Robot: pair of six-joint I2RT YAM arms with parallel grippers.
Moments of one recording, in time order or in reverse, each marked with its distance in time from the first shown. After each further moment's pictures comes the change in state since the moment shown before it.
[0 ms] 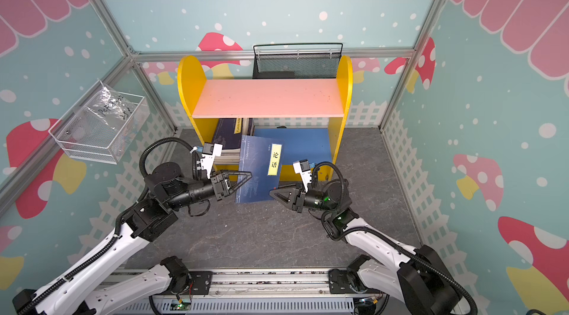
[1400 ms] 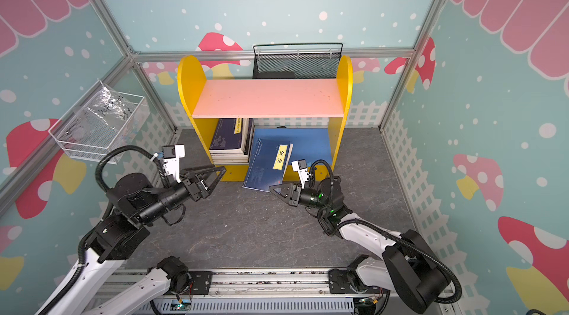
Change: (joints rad) left arm 0.116 -0.217 0.046 -0.266 -0.297 0.144; right arm -0.018 0.141 0.010 -0.006 0.076 0.079
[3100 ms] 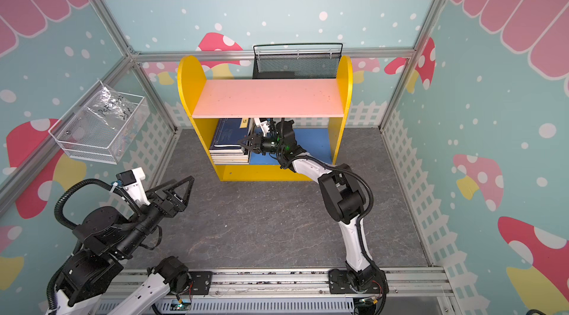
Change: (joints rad) left arm 0.000 -0.272 -0.079 -0.200 -0.359 -0.006; right arm -0.023 0.872 1.138 -0.391 -0.148 0.044
